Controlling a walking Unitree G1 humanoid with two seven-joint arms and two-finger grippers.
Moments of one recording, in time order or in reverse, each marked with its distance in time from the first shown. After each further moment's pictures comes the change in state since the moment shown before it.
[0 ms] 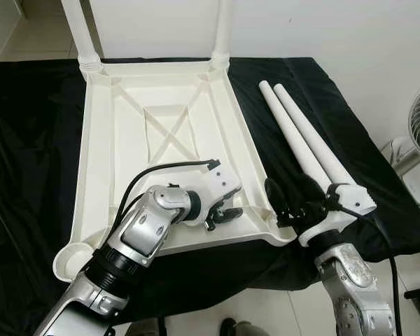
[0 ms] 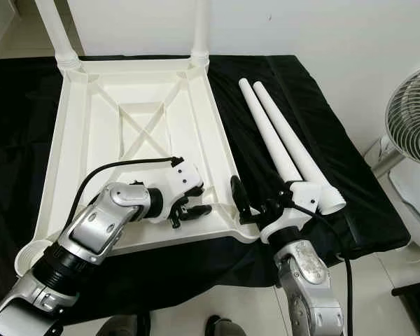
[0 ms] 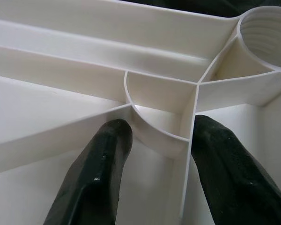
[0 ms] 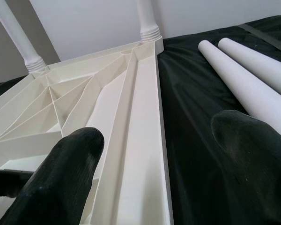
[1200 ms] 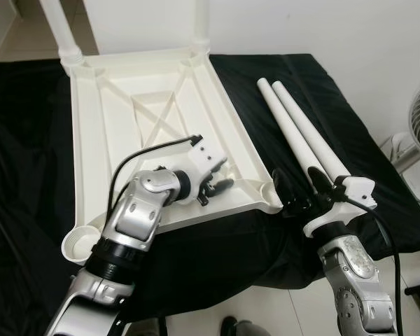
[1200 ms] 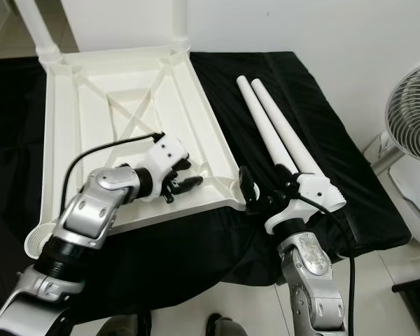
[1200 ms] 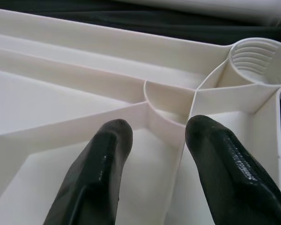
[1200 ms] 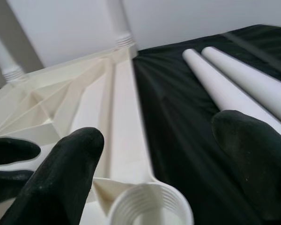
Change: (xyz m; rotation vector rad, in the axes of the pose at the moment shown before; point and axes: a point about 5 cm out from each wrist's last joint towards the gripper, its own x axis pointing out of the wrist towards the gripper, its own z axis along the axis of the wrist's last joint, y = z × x) left arm -0.039 0.026 0.002 0.021 -0.102 0.163; right arm 0.013 -0.009 0.005 -0.014 -0.030 -0.034
